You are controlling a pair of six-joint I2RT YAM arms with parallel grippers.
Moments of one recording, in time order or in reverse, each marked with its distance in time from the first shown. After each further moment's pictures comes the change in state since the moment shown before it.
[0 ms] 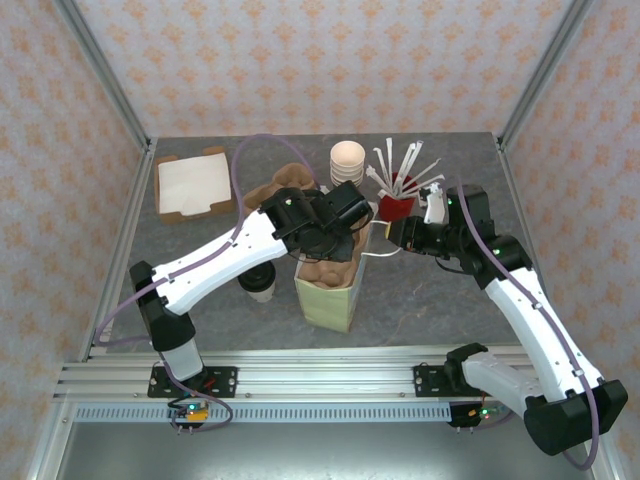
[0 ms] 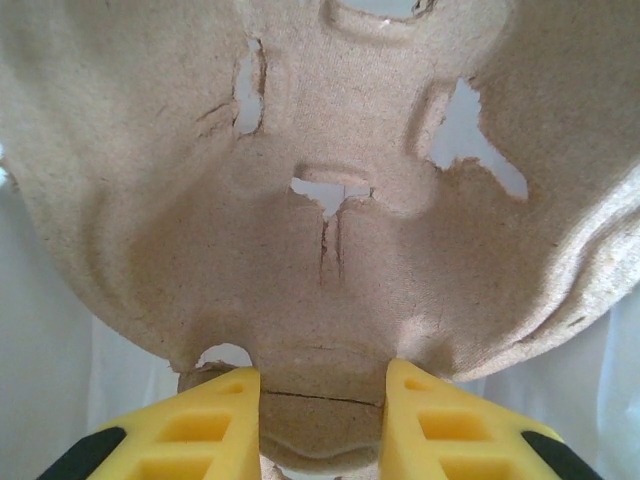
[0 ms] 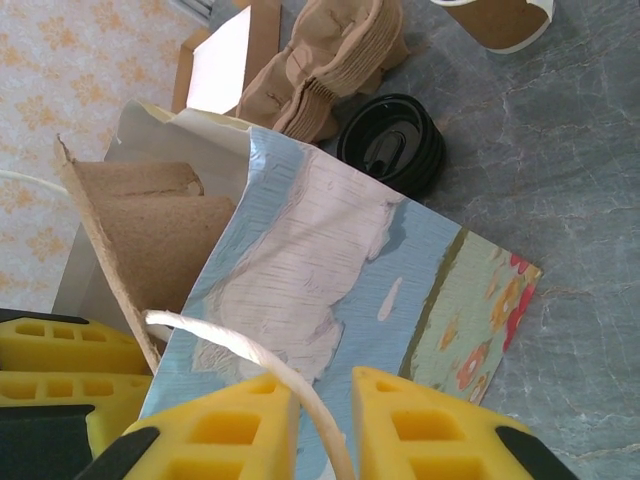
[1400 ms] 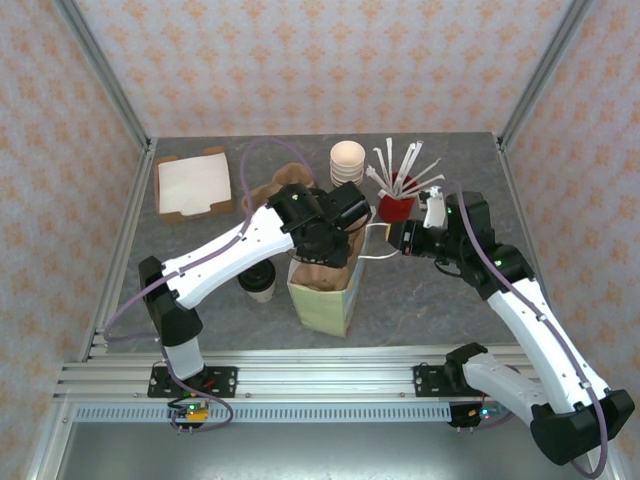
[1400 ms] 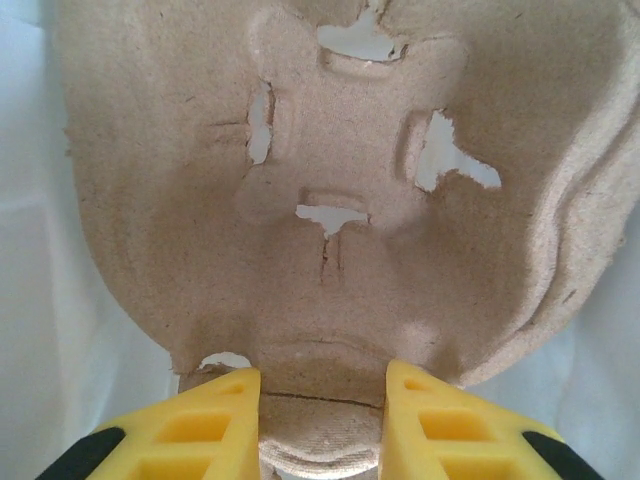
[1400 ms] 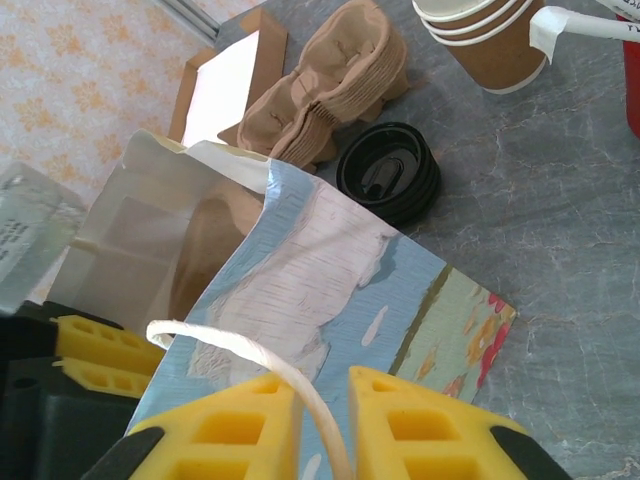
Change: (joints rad) left arm 0.033 0.048 0.004 -0.090 0.083 0.053; right arm 0.054 -0.061 -0.037 0.047 0.085 -0.018
